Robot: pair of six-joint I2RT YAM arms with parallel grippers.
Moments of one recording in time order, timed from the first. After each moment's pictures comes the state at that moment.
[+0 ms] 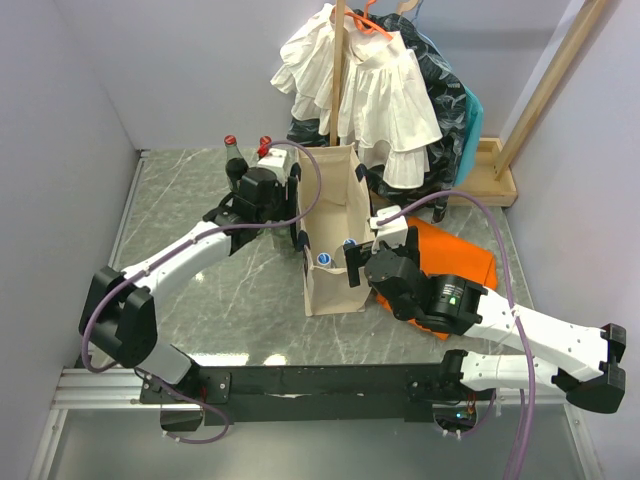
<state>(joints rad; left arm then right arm) -0.57 1.51 1.15 -0.13 -0.23 -0.23 1.15 0.98 1.01 -0.61 0.85 0.39</state>
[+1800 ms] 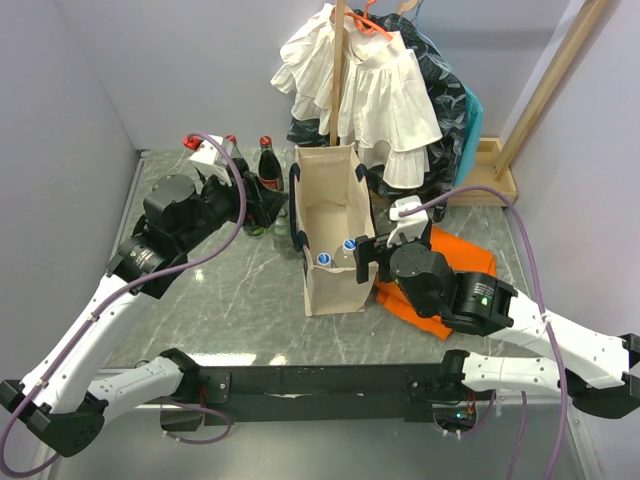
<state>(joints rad) -0.57 0.99 1.23 -0.34 0.05 -0.36 1.15 0.92 1.11 -0.66 0.77 0.37</state>
